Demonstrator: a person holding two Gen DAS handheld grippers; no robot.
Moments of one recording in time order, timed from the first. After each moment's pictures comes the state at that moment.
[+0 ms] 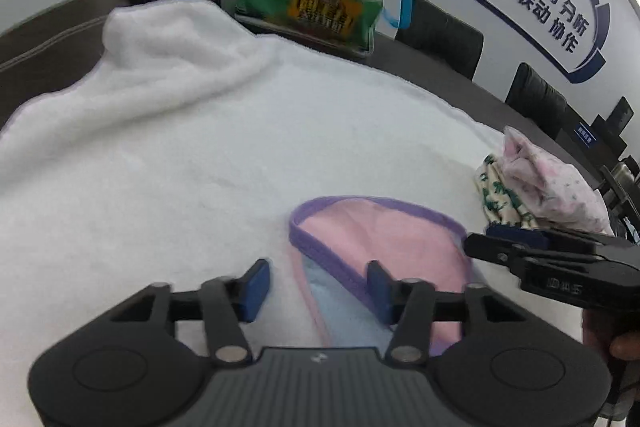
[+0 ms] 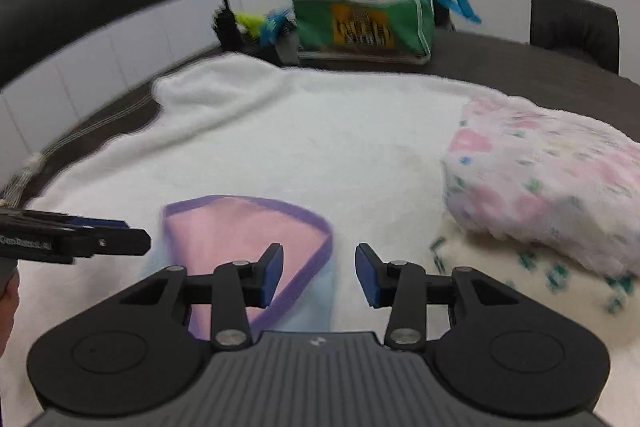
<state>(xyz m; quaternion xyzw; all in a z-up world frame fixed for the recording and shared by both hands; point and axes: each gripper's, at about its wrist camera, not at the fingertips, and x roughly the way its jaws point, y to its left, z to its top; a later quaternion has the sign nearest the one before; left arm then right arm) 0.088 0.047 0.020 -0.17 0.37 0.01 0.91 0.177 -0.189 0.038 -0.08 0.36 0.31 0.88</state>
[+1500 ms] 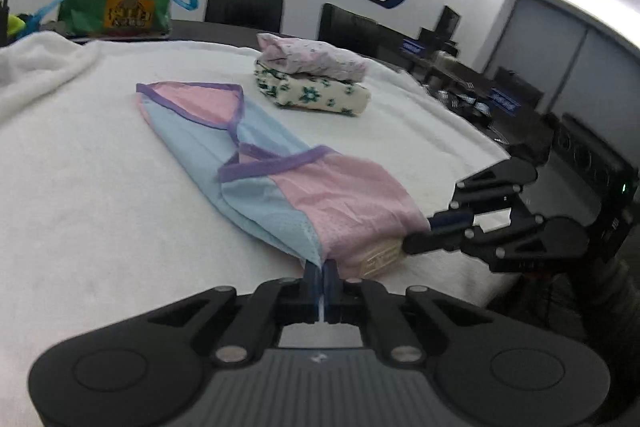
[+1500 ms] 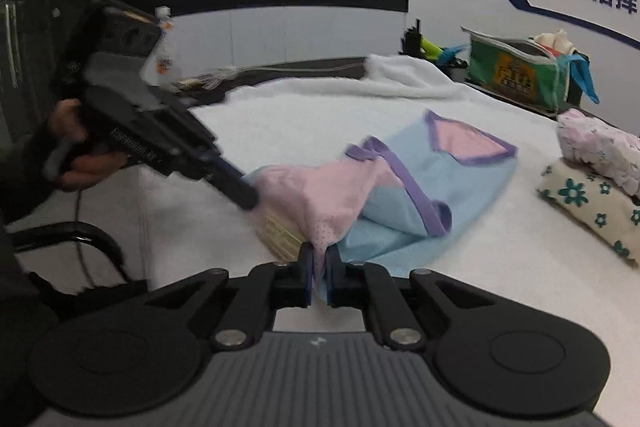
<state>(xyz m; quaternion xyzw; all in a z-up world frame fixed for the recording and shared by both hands) -0.120 0.004 0.031 -0.07 0.35 -0.27 0.89 -0.068 -0.289 0.036 -0.15 0.24 0.52 0.81</state>
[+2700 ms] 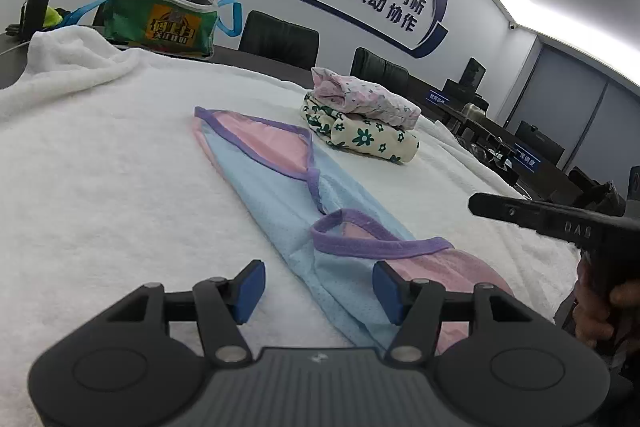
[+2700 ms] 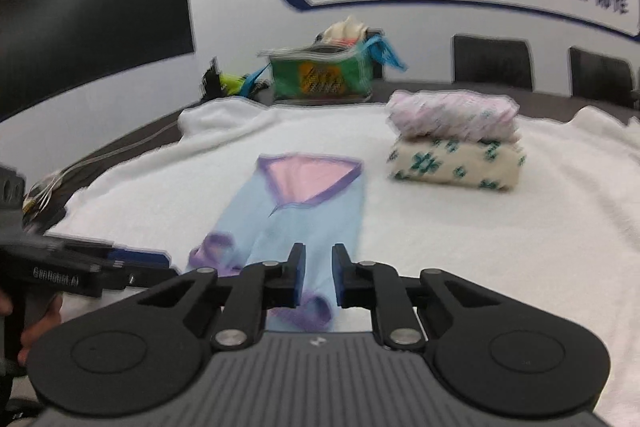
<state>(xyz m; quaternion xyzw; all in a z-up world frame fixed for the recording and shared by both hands) -0.077 0.031 0.003 -0.13 0.30 -0.22 0.92 -0.061 -0.276 0.055 0.00 0.25 0.22 0.94</state>
